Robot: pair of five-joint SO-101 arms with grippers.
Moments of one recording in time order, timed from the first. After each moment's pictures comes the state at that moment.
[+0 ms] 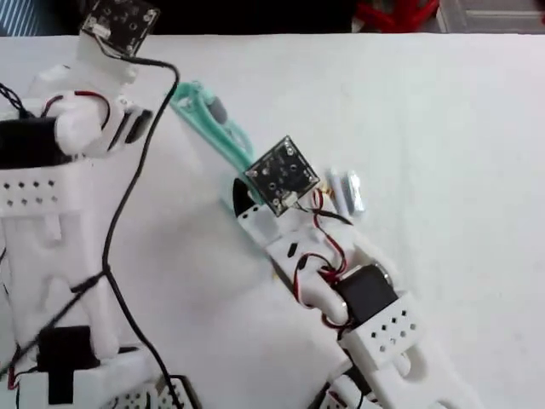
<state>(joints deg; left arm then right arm) -10.2 -11.7 -14.3 81.0 -32.0 -36.3 -53.1 44.9 43.3 12.9</state>
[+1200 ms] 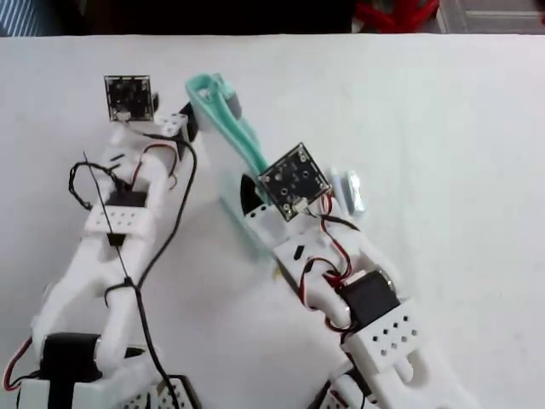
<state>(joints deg) -2.3 -14.5 47.7 -4.0 2.9 -34.1 -54.5 53.3 36.7 12.9</state>
